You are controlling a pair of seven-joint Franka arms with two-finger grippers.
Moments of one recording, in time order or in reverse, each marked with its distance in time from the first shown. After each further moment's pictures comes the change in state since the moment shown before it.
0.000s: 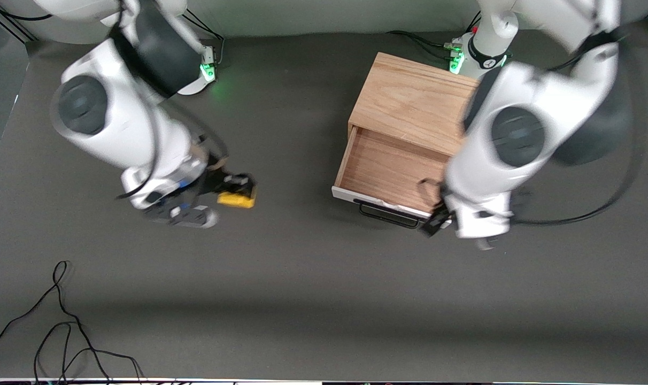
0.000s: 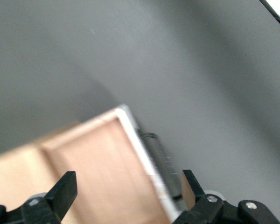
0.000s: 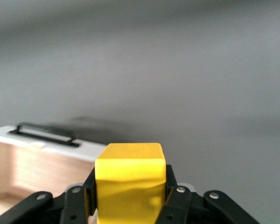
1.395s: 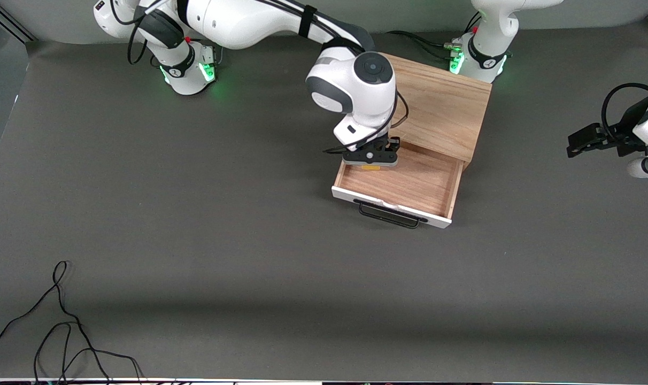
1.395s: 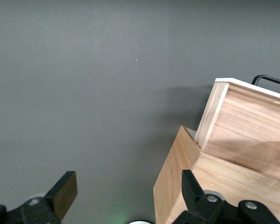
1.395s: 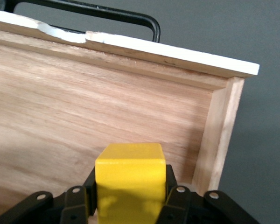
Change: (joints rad) left arm 0.363 -0.417 -0.005 -0.454 -0.015 0.041 1.108; right arm 0.485 0.338 -0.004 -0.001 -0.311 0.304 0.427
